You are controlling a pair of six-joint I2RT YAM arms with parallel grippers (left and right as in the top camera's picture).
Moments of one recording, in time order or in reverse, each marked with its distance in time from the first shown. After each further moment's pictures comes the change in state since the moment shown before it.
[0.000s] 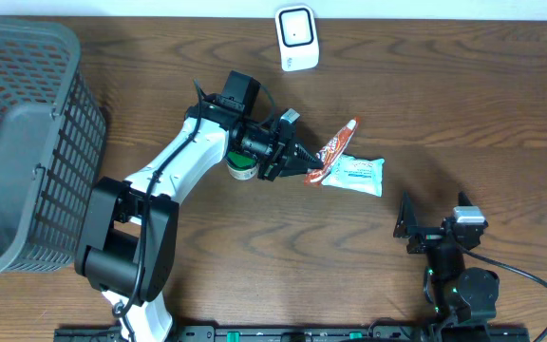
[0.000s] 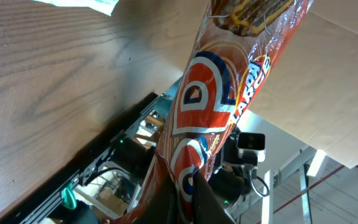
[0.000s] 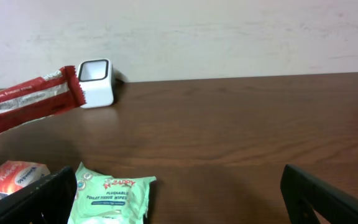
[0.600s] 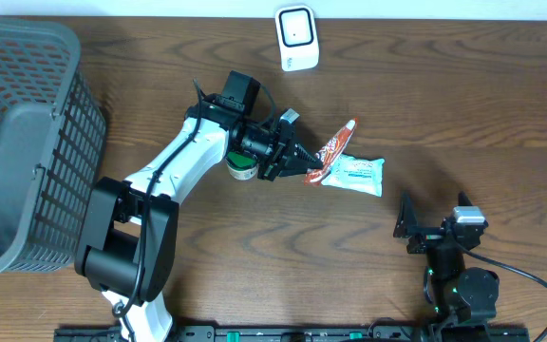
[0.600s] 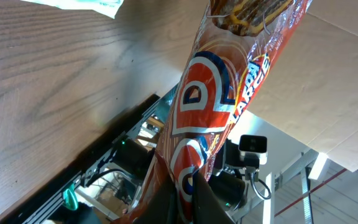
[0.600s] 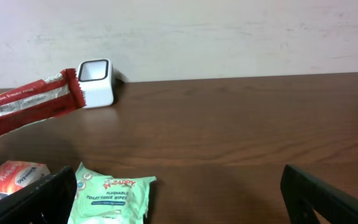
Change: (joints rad) left arm 0.000 0.000 0.000 0.000 -0.012 -0.003; right arm 0.000 0.000 0.000 0.000 0.000 0.000
